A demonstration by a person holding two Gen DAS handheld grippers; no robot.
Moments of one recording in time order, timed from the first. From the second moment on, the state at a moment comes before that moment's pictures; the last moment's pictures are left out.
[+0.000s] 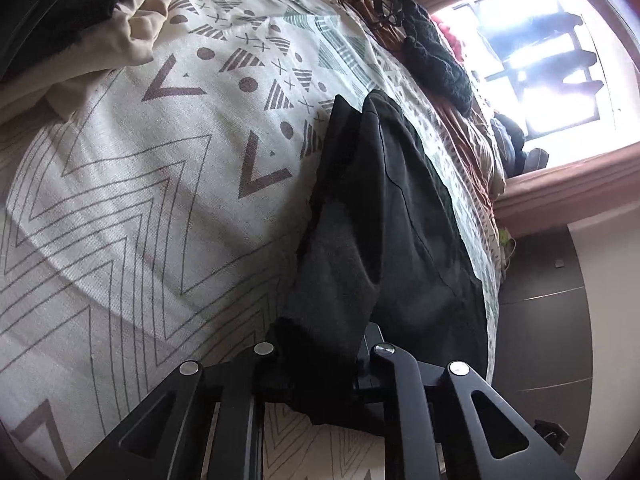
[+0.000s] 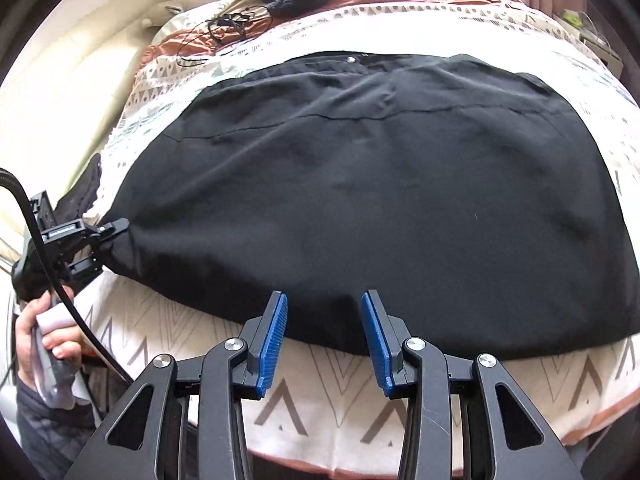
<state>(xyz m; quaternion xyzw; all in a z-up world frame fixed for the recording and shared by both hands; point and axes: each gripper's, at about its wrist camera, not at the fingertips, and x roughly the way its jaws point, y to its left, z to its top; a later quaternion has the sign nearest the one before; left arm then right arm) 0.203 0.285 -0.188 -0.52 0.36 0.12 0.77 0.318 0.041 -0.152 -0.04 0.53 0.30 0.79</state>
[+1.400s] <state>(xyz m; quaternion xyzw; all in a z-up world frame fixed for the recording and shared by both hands) 0.165 0.246 -0.199 -0.53 0.37 0.11 0.76 0.334 0.065 -0.192 -0.09 0.53 0.26 0.80</state>
